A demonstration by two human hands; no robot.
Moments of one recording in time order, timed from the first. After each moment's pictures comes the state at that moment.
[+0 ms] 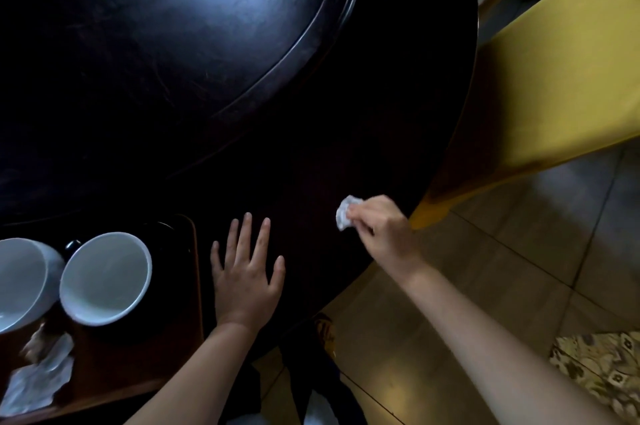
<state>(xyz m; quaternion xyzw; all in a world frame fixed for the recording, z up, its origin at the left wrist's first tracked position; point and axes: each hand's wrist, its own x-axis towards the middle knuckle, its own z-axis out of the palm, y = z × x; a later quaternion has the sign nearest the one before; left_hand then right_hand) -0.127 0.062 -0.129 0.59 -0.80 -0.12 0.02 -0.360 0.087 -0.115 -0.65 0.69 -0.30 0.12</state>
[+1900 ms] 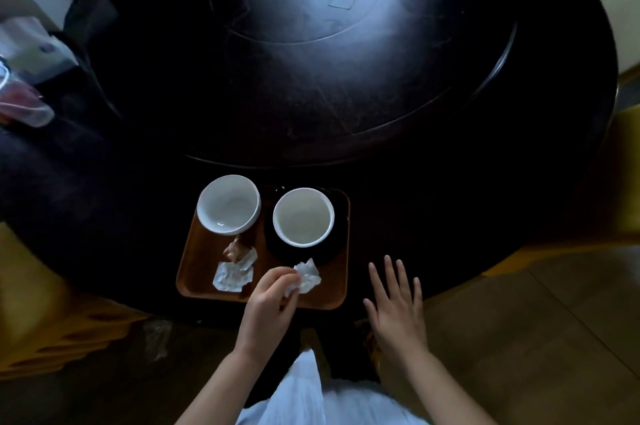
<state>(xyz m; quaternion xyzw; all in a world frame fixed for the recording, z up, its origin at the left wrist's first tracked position) 0.067 0.130 -0.058 0.57 -0.73 -0.28 0.27 -0.156 0.167 -0.121 -0.66 0.74 0.01 0.15</state>
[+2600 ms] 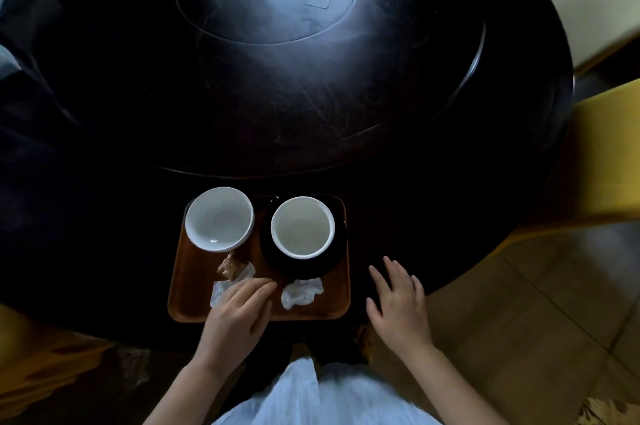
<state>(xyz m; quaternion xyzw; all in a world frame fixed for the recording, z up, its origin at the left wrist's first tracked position) 0.133 0.101 -0.059 0.47 -0.84 -0.19 0.17 -0.141 0.151 -0.092 -0.64 0.76 0.02 0.15</state>
